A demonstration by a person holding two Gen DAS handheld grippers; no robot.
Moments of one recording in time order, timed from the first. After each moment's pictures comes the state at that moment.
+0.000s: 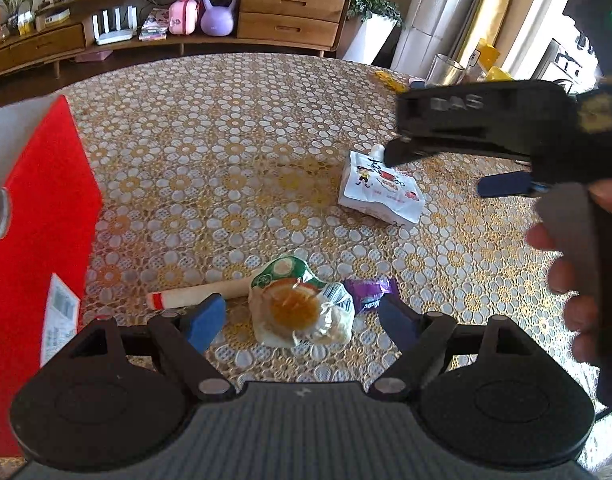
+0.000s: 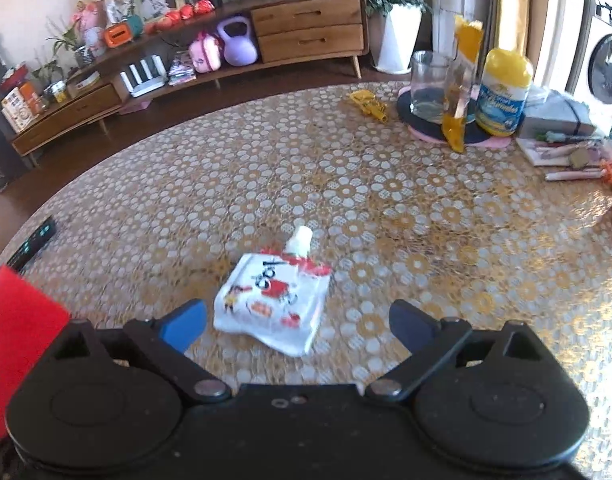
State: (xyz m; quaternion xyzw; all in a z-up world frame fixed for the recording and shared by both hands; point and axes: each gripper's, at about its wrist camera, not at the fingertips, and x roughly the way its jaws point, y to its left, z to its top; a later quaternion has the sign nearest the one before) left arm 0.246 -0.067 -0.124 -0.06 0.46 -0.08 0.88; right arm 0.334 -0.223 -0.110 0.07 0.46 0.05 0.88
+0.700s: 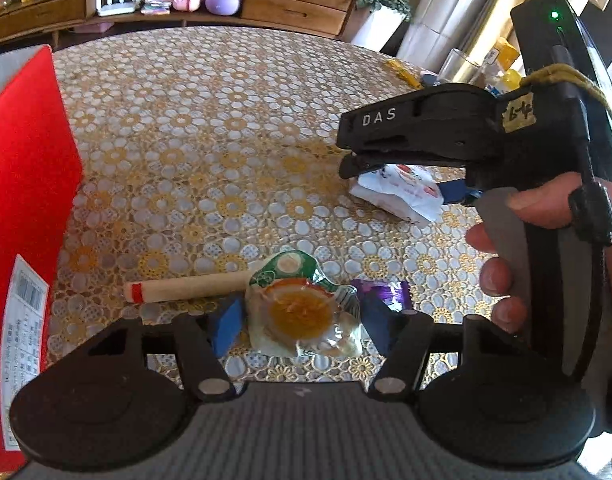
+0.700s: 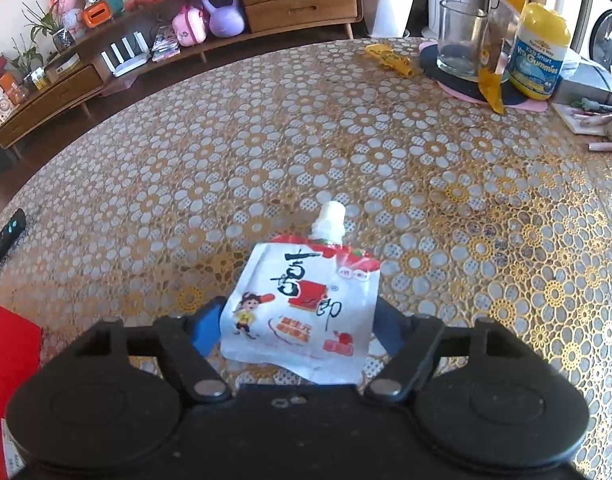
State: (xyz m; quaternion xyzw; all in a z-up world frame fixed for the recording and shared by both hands) left arm 0.264 -0.064 -0.145 -0.10 0.48 -0.08 0.87; right arm 0.369 -0.190 -0.156 0.08 0.49 0.03 0.87
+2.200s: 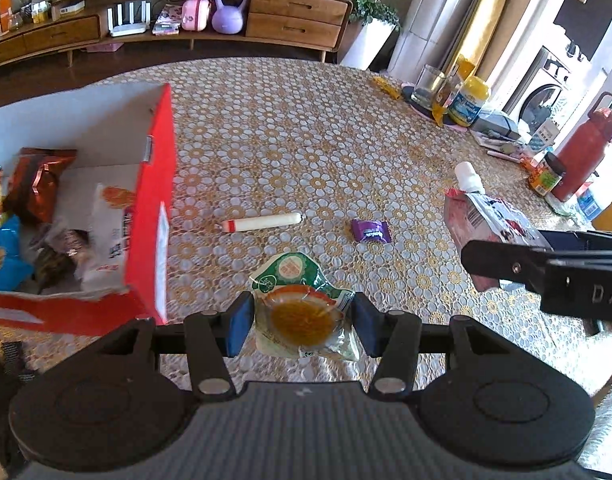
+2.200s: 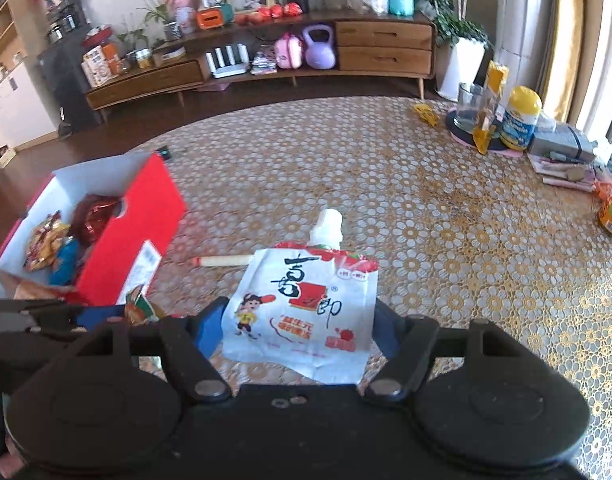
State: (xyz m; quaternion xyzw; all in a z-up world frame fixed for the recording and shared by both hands) left arm 0.146 -0.013 -0.060 -0.07 0.47 -0.08 0.88; right arm 0.162 -0.203 -0.039 0.01 0.43 0.15 0.89
